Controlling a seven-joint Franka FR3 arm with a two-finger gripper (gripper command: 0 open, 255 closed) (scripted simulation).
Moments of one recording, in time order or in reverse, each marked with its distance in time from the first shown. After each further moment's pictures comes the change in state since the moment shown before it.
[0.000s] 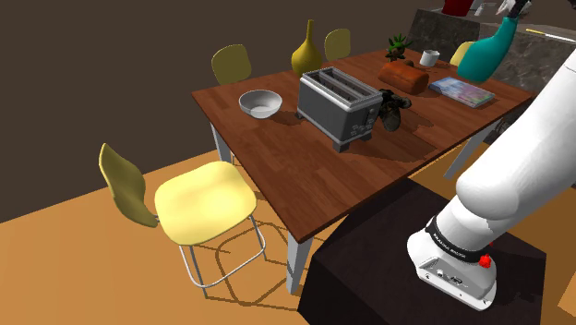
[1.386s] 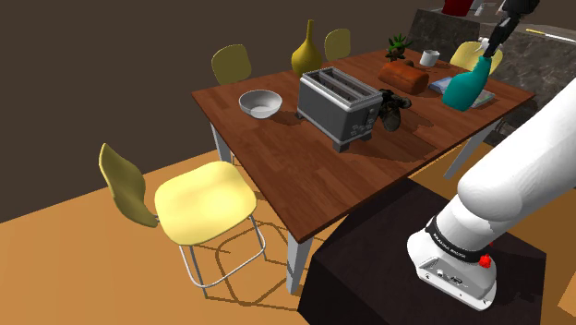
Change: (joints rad) arm 0.035 -0.126 0.036 -0.388 -0.099 0.307 0.074
